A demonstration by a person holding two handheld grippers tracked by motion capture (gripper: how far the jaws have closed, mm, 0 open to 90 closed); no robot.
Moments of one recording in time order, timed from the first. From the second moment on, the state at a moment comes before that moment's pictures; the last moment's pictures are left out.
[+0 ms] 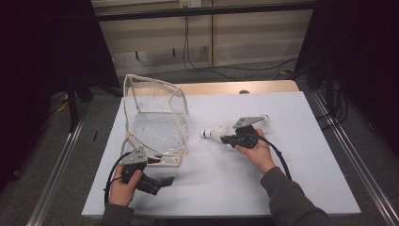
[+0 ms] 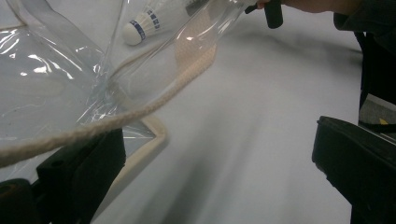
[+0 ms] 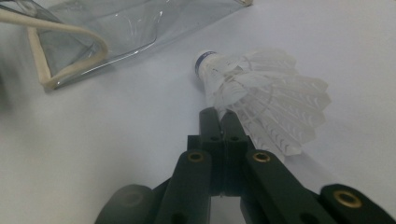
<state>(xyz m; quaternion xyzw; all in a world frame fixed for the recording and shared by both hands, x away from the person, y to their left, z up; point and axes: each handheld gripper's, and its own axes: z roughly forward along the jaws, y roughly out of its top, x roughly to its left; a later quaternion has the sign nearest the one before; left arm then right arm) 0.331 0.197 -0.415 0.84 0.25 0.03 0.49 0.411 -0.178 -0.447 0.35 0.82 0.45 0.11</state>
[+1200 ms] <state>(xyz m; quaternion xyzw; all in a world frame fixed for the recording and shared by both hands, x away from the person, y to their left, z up) 0.331 0.197 -0.414 0.84 0.25 0.03 0.49 0.411 -0.176 -0.446 0.34 0.82 0.45 0.09</state>
